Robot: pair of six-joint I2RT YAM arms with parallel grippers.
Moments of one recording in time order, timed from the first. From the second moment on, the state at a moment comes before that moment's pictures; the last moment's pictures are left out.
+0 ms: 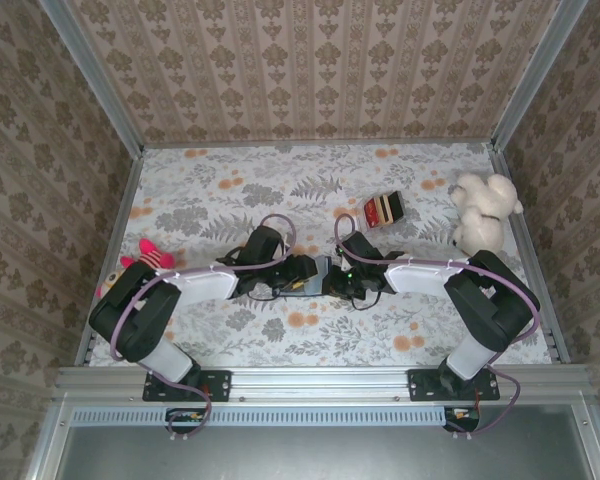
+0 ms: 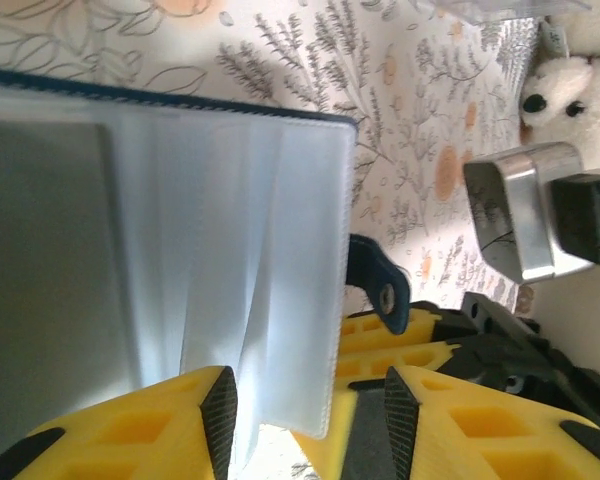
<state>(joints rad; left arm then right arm) -0.72 1.56 0.68 0.14 0.49 -1.02 0.66 1.64 0.77 -0.16 -0.33 0.87</state>
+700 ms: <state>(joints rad) -0.66 1.54 0.76 0.16 0.56 -0.97 0.66 1.64 0.77 -0.16 -0.33 0.86</state>
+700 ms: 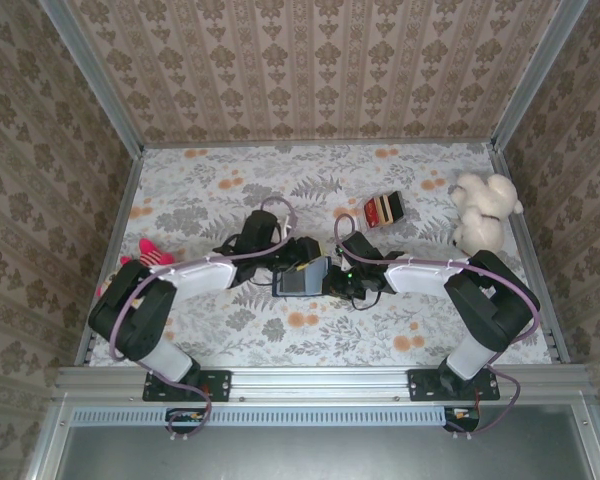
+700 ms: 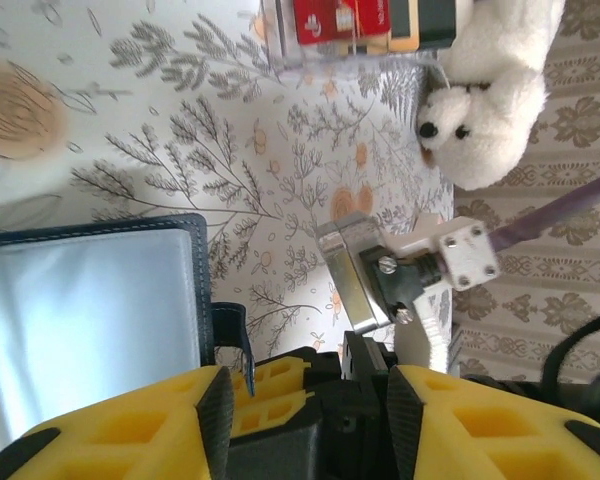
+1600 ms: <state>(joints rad) -0.64 1.43 0.66 -0.22 0.38 -0.88 0.66 1.64 0.77 -0.16 -0.33 0.86</state>
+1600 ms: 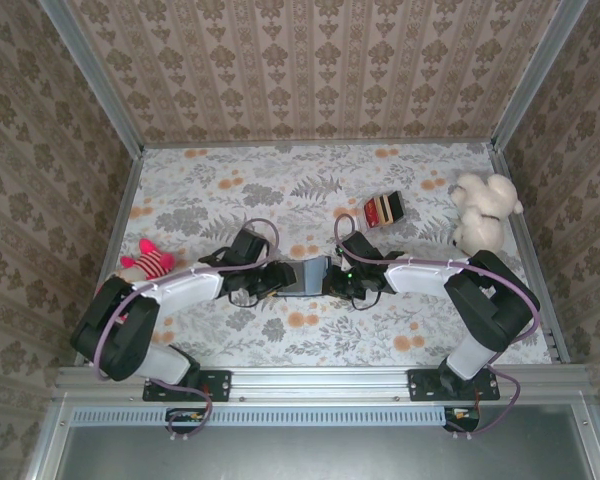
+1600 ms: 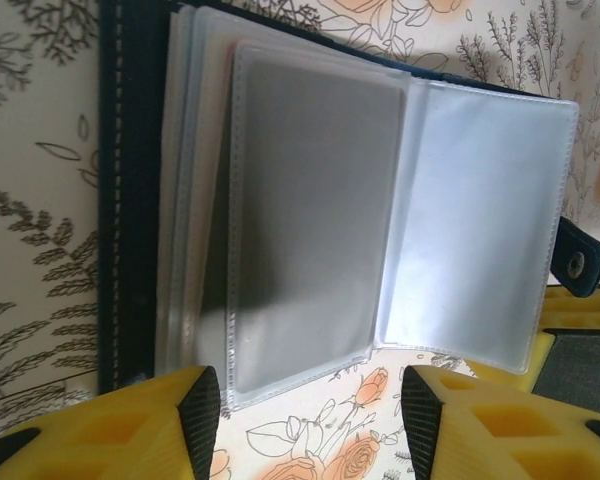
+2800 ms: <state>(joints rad) -0.65 1.52 0.69 -0.09 0.46 -0.89 0.66 1.65 0.77 -0.16 -0.33 0.86</state>
